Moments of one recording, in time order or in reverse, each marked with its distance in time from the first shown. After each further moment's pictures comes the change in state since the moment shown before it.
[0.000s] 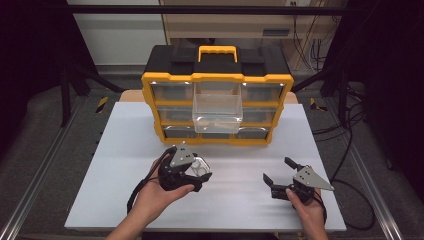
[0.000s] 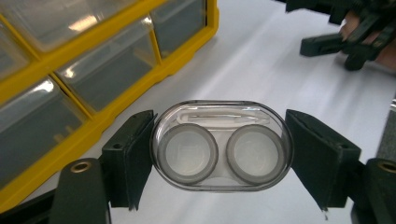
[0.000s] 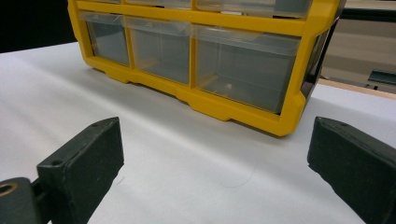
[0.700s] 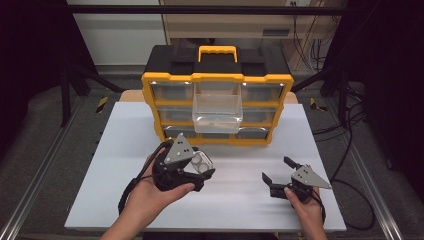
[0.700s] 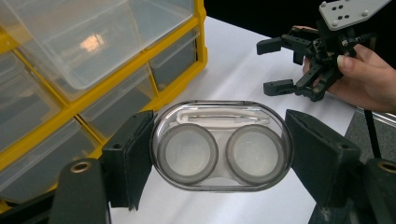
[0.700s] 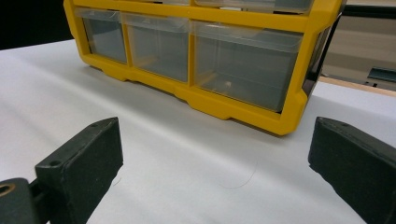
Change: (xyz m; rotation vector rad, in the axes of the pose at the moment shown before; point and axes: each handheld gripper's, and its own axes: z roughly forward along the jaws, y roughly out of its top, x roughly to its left) left arm -0.021 0.043 -0.042 -0.030 0.011 0.014; right arm 0.000 0.000 0.004 0.011 -0.007 0.000
